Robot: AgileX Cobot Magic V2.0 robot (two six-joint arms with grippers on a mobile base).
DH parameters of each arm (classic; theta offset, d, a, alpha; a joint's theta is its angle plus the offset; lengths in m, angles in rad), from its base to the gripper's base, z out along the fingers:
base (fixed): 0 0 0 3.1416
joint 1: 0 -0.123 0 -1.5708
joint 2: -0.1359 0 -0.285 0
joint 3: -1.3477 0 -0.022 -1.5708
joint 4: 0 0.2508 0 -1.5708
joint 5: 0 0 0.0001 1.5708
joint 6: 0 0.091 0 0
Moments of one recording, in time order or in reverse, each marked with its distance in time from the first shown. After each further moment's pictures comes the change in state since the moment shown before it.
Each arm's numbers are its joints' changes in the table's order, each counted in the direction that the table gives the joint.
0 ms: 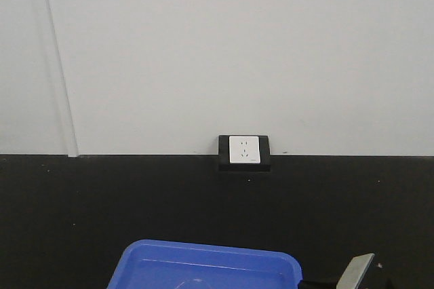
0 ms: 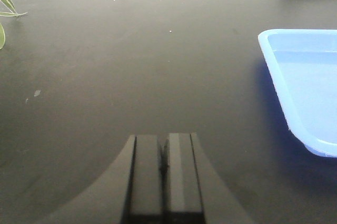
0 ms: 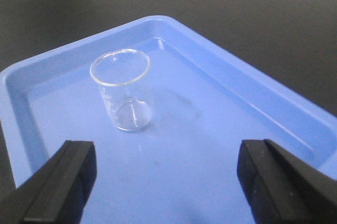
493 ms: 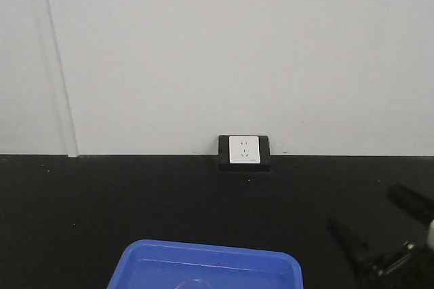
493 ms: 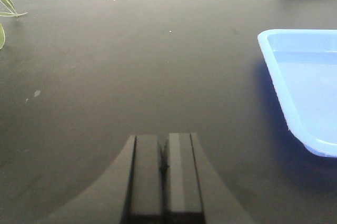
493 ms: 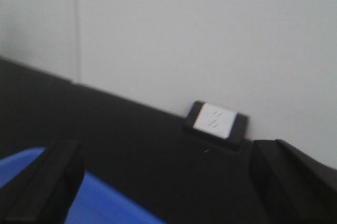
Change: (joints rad) left arm 0.000 0.000 0.000 0.000 0.000 0.000; right arm 0.000 0.479 -0.010 0.354 0.257 -0.171
